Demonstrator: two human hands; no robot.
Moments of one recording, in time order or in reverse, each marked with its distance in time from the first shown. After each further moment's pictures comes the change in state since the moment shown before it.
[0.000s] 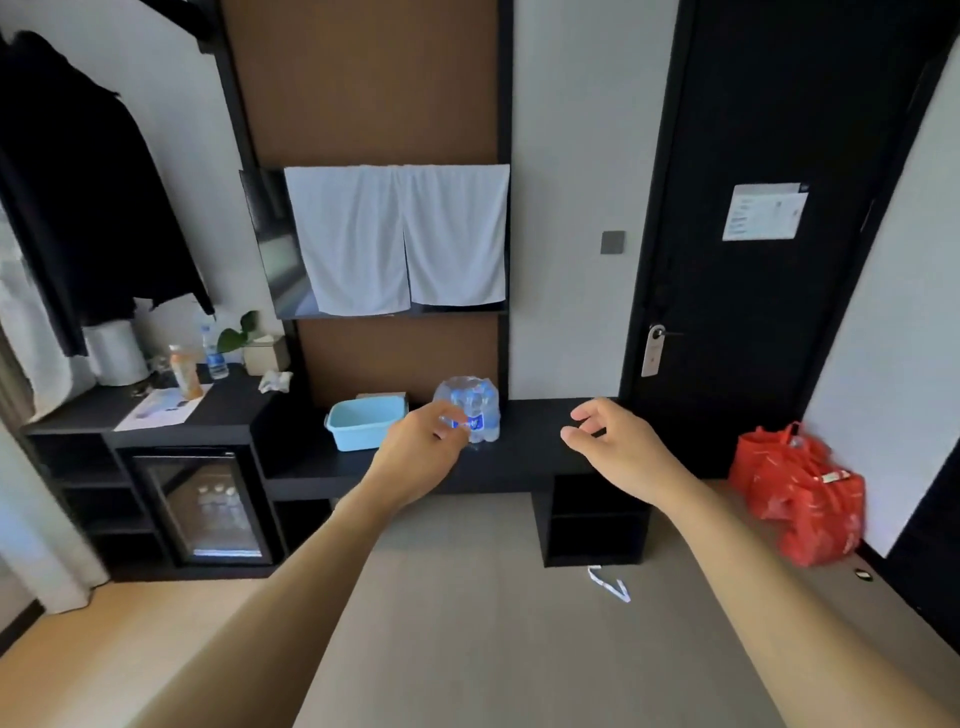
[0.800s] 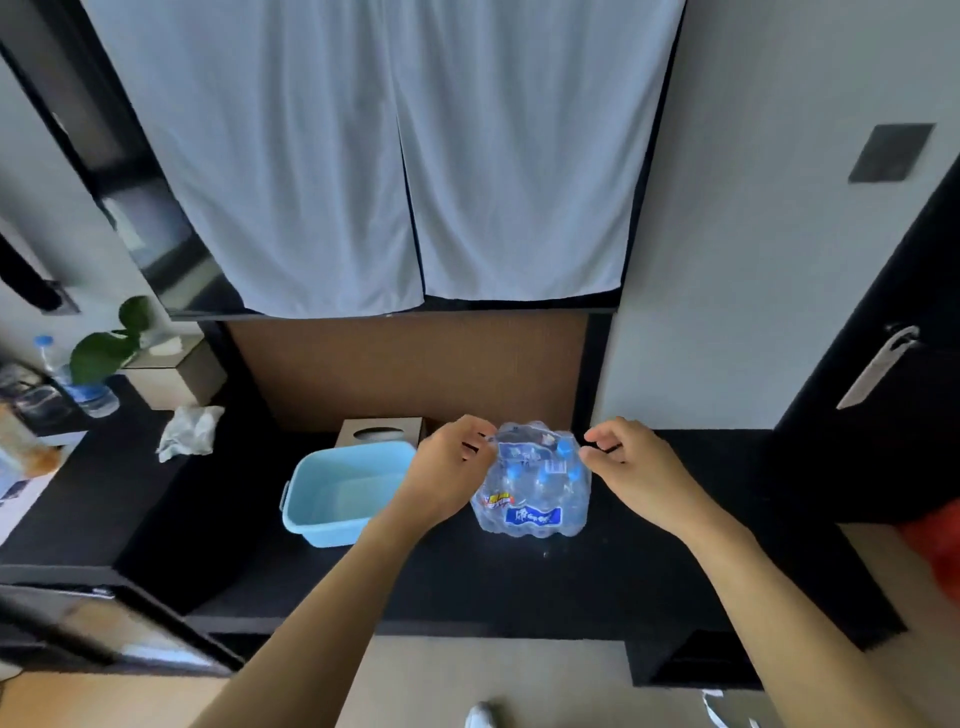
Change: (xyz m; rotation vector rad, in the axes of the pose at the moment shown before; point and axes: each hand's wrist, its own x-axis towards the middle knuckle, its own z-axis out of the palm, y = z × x) left_hand 0.730 -0.311 0.104 -0.032 -0.177 -0.126; right_hand 0.750 0.154 0.262 -0.036 -0.160 0.098
